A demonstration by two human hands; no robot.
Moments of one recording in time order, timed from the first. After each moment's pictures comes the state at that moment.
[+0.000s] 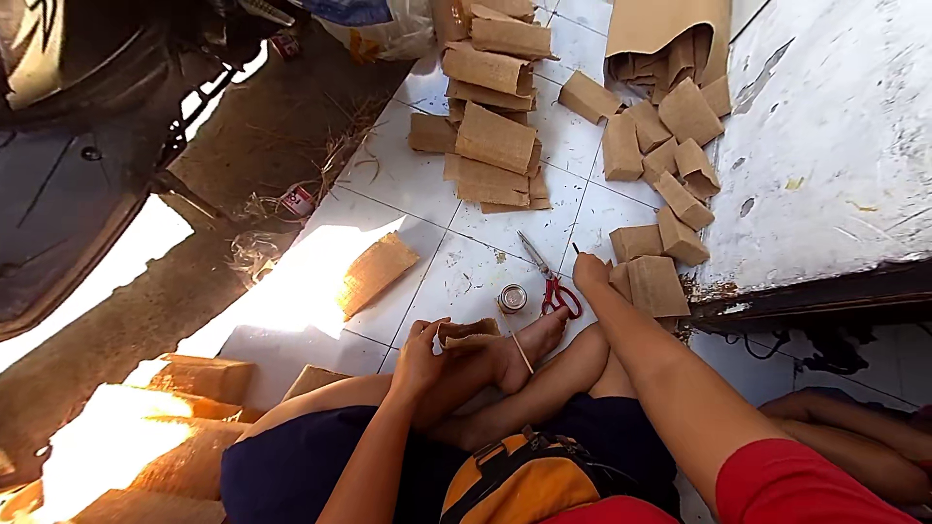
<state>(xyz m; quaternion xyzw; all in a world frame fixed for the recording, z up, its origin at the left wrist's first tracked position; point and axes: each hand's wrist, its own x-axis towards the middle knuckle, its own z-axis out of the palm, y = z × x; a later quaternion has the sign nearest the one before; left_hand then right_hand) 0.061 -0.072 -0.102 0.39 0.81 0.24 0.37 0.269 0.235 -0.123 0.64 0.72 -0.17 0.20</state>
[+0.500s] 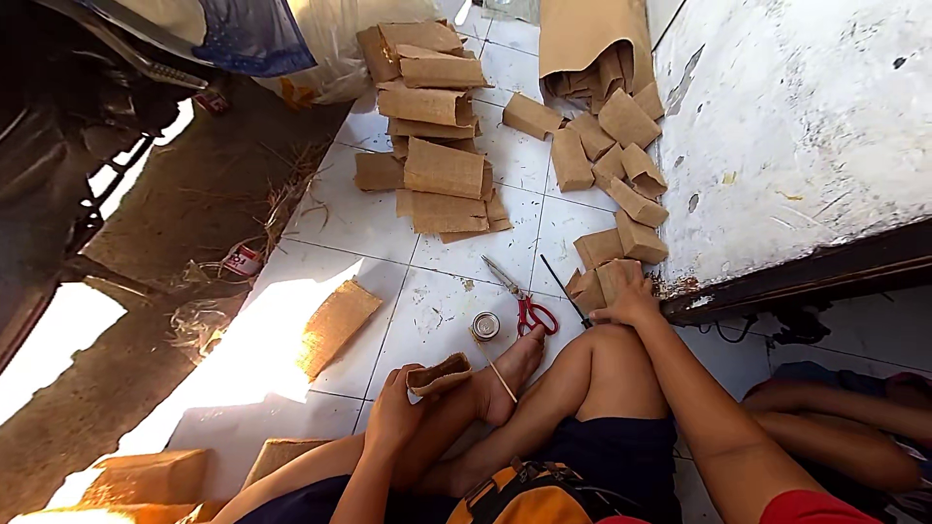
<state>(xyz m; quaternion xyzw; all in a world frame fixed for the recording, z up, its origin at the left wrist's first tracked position) 0.063 -0.066 -0.103 0.42 0.82 0.18 0.35 0.406 0.246 -0.077 0.67 0.70 -0.20 0.13</state>
